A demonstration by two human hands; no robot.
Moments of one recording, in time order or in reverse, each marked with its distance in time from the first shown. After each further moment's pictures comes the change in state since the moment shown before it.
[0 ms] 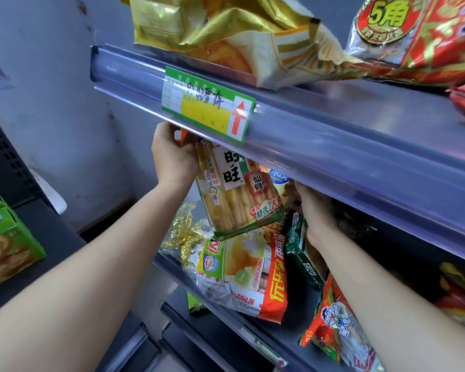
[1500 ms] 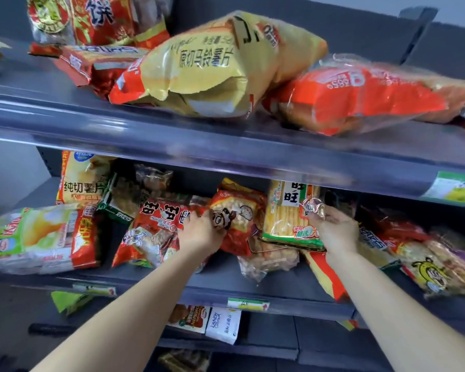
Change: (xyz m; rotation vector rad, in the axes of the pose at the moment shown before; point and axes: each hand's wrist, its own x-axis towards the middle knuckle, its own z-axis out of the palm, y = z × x) left_hand -0.399 0.077 0.145 0.845 -1.140 0.169; right_hand -0.239 0.076 -0.393 -0.017 0.923 -0.048
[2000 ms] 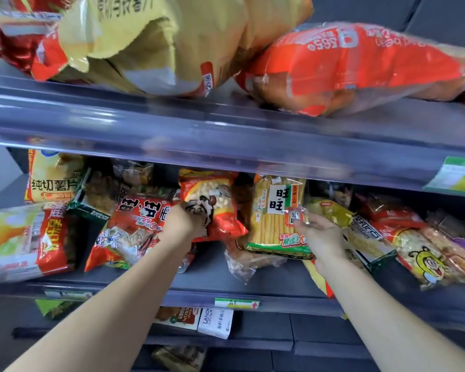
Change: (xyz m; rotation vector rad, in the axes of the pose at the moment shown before) left_hand 0.028 0.008 0.011 -0.537 0.125 -0.221; right_hand 0.015 0.039 -0.001 0.000 -0.112 0.123
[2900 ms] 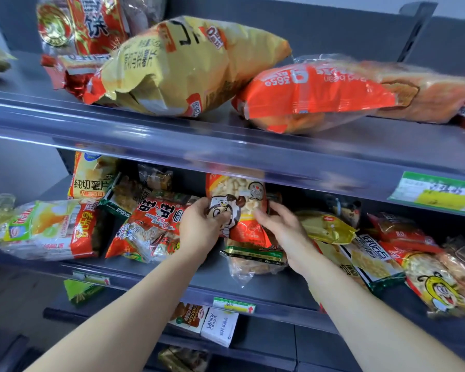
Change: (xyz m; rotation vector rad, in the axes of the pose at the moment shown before) left_hand -0.080 0.033 -0.010 -0.380 0.061 0.258; right_hand -0.033 -0.038 0.024 0.028 -0.592 -0.080
